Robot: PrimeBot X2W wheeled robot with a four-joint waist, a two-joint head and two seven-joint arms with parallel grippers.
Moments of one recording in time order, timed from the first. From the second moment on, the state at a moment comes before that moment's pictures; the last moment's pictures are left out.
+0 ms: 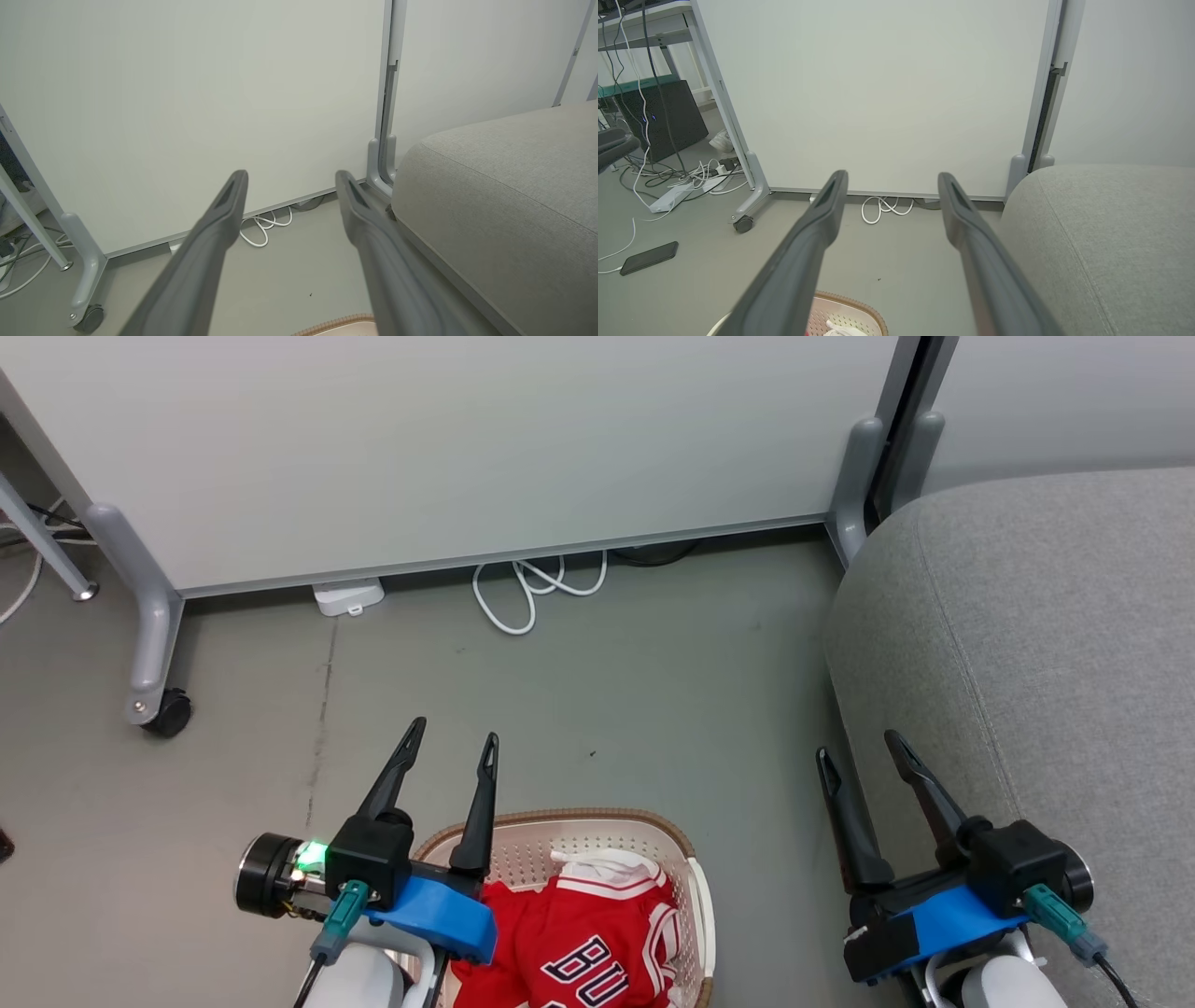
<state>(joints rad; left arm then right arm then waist) -0.18 0.05 -0.24 0.34 -0.04 -0.08 -0.26 -0.13 -0.05 0.11 0.24 0.10 0.13 -0.26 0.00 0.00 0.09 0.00</state>
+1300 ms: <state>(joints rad) -0.62 0.15 -0.67 1.06 -0.20 -0.13 -0.26 -0.36 -0.05 0.13 0.11 0.07 0.13 -0.26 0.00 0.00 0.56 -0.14</state>
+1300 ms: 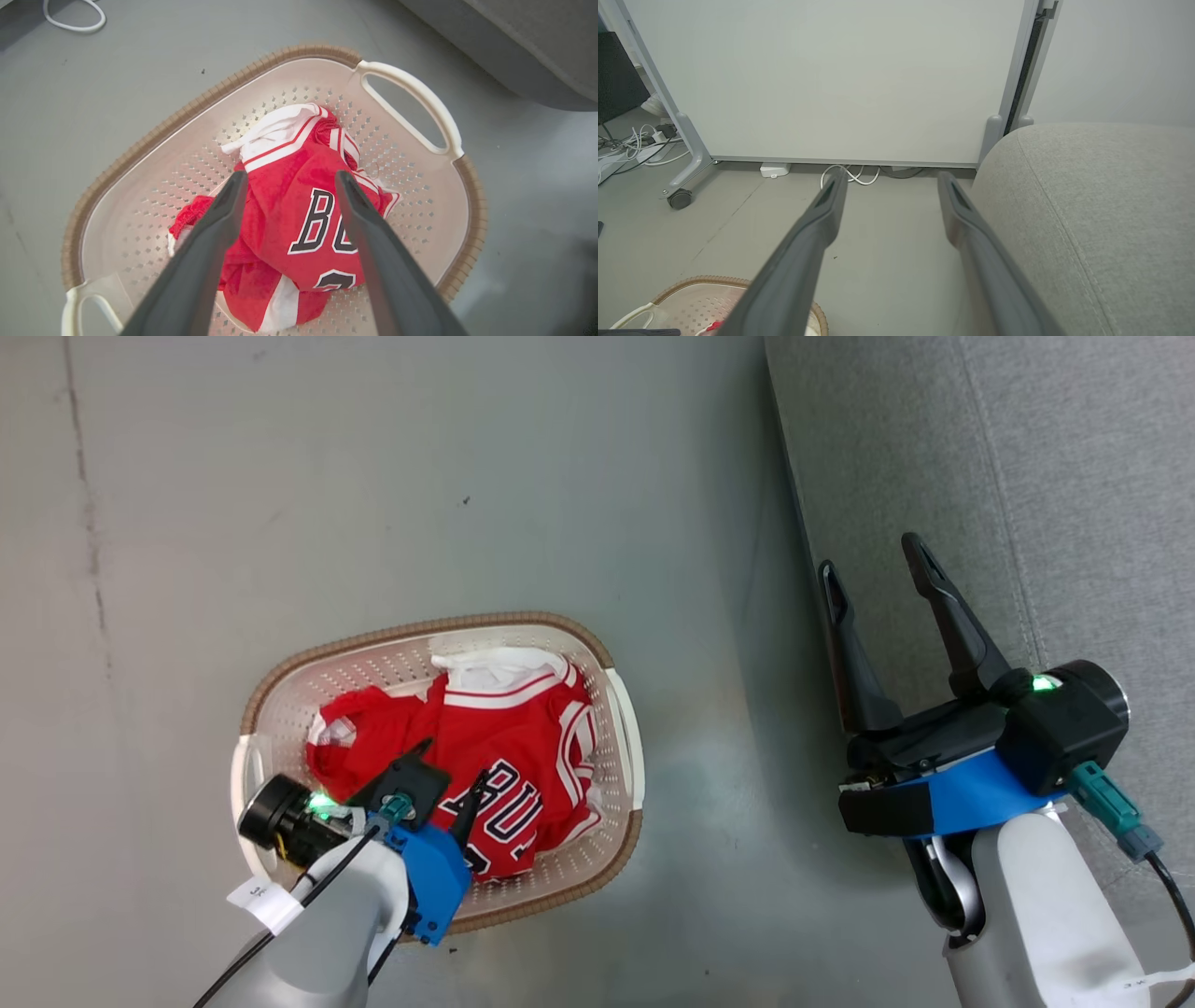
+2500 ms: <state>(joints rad) -0.77 0.18 -0.92 1.16 -0.86 -0.13 0.13 -0.44 -0.05 0.12 0.05 0.05 0.13 -0.26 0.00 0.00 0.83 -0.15</state>
